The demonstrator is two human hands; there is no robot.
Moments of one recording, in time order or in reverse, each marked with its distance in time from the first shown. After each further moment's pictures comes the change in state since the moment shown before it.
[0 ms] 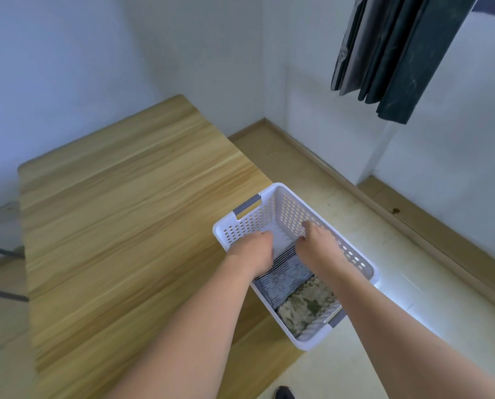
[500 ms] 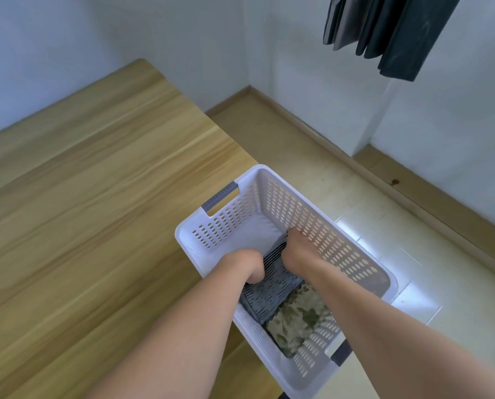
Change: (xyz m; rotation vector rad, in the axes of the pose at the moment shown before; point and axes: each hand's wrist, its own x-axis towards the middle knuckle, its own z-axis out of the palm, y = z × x) left_hand 0.092 0.001 0.061 0.127 -0.565 -0.150; right_hand 0.088 0.045 0.080 -0.097 -0.278 0.168
